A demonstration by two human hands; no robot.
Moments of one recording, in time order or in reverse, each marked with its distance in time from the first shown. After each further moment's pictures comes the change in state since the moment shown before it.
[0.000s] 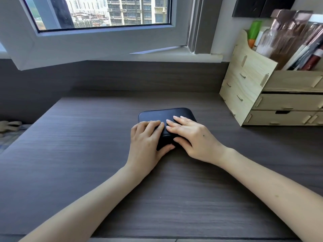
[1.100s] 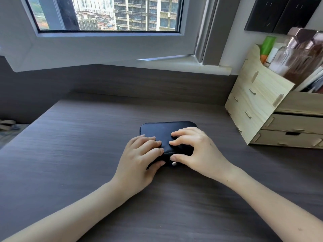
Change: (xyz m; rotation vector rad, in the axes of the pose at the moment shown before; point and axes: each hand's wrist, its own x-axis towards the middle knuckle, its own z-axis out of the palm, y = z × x) left_hand -0.005 -0.027 -0.008 -0.252 0.060 0.178; right_hand 0.023 -0.013 -0.017 0.232 -0.040 0.320
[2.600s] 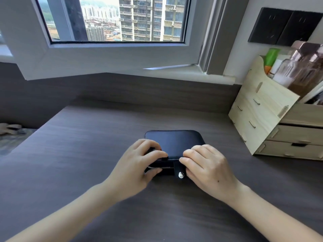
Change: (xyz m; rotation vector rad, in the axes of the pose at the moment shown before) left_hand 0.014 -0.008 -0.031 -0.070 -0.243 -0.062; right_hand -0.015 0.008 0.003 -0.580 0.269 -0.578
